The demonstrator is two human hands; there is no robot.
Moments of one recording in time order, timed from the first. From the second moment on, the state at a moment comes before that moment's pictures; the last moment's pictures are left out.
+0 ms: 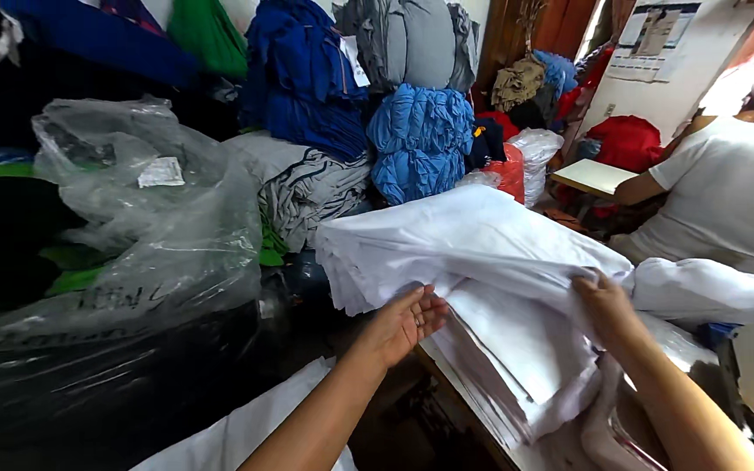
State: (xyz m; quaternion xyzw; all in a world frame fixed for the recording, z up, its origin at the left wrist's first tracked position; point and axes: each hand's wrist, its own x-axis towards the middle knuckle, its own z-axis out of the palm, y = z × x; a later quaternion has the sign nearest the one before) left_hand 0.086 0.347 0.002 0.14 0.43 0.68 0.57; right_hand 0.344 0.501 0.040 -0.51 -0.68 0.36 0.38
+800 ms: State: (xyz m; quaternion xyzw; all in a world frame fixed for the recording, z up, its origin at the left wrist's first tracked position) left_hand -0.070 0.449 0.027 0.07 0.60 0.75 0.28; right_hand 0.337 0.503 0.034 -0.51 -0.82 0.24 0.10
